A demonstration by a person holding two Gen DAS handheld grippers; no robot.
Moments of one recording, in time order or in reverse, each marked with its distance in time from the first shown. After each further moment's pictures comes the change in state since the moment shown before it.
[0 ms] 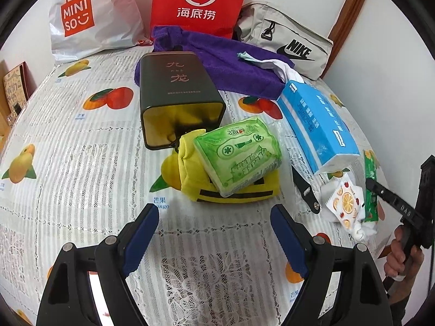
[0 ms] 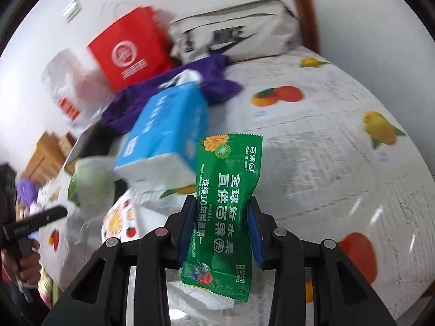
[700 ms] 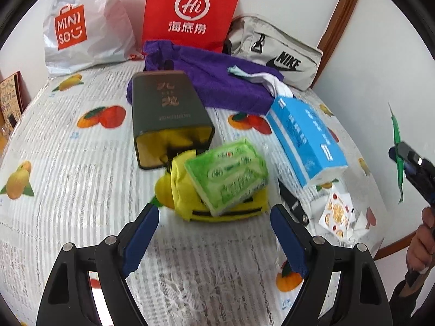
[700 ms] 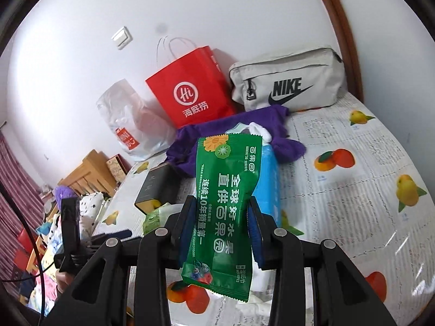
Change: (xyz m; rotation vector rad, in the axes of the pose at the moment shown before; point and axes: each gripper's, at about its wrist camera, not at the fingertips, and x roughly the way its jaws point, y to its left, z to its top) left arm -0.009 -0.003 0.013 0.025 -0.063 -0.047; right arm -0.060 0.069 0.049 -0.085 -0.122 0.235
